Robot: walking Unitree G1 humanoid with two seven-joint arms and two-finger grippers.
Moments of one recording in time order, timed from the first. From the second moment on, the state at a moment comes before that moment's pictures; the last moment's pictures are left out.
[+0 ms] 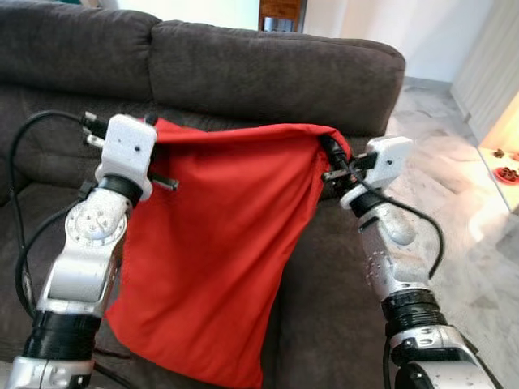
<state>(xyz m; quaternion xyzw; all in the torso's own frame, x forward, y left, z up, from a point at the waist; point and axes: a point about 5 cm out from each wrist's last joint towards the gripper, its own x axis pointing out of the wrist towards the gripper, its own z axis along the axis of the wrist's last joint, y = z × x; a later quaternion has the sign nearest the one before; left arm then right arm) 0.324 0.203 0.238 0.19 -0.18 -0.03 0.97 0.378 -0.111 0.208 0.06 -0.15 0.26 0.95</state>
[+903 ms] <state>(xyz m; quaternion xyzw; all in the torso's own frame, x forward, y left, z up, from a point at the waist) 0.320 0.204 0.148 0.15 -0.04 -0.05 0.99 0.366 -0.142 0.120 0.03 -0.01 0.14 0.99</state>
